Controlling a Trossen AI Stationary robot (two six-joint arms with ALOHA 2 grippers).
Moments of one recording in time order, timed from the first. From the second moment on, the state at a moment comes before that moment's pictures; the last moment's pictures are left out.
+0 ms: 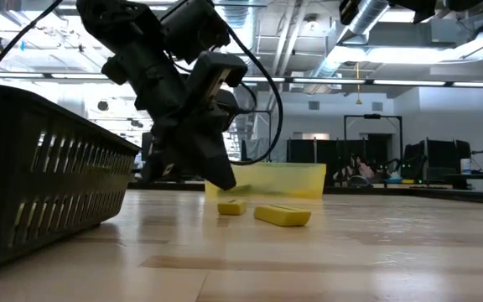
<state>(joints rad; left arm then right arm) -0.13 1.83 0.92 0.06 0.13 -0.94 -0.63 0.96 0.84 0.40 -0.87 0.52</state>
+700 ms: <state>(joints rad) -0.13 1.87 0.92 0.08 0.15 -0.95 -0.63 0.96 0.84 0.39 -0.87 0.52</state>
